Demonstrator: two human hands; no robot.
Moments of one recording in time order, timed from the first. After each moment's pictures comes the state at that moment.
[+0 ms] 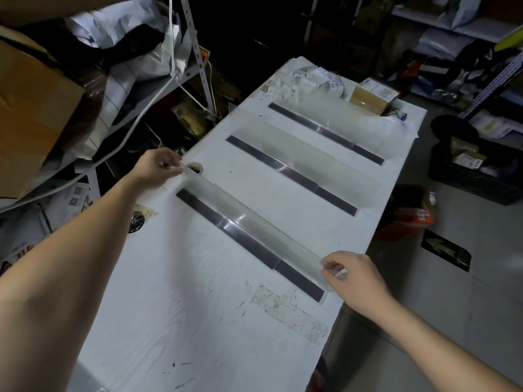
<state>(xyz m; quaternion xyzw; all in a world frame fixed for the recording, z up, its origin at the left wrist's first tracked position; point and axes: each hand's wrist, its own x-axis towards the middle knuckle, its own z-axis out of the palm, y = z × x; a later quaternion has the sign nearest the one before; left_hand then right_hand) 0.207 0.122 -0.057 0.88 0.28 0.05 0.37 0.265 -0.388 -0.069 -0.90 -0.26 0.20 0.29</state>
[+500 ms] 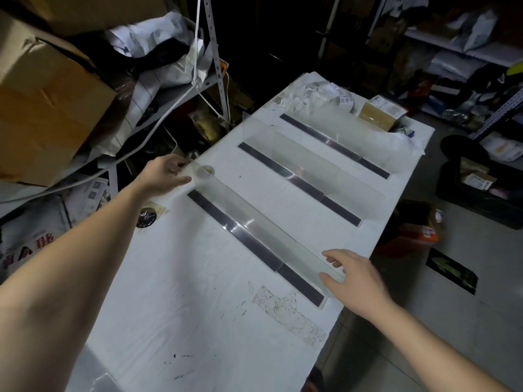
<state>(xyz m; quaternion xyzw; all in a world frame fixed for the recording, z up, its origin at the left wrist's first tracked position) 0.174 0.101 -0.033 0.89 0.32 0.01 0.32 0.266 -0.380 -0.045 -0.92 -0.26 0.22 0.21</state>
